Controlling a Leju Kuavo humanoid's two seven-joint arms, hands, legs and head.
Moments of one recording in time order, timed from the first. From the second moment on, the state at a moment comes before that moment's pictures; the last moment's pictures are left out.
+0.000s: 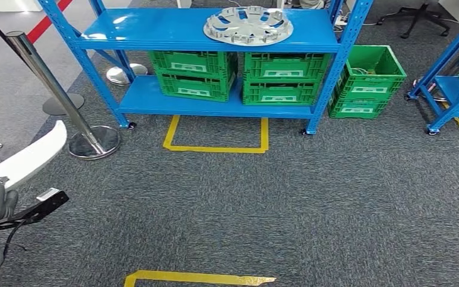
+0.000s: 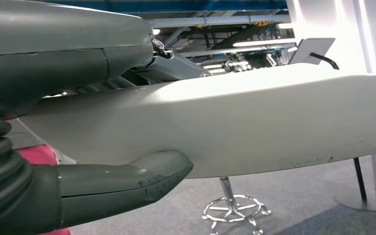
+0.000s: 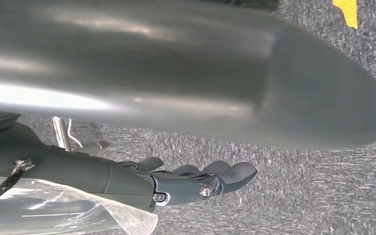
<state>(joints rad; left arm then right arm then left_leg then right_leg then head) 0.06 0.38 0.09 -1.55 -1.34 0.29 0.20 0.18 0.35 -0.79 -0.92 0.79 -0.03 -0.04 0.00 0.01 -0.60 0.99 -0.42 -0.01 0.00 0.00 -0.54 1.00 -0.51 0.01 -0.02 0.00</state>
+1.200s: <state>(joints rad) 0.08 0.39 0.13 -1.53 -1.34 0.32 0.19 0.20 0.35 -0.75 -0.91 0.64 0.13 0.06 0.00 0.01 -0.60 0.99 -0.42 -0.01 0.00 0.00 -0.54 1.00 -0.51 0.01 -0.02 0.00</state>
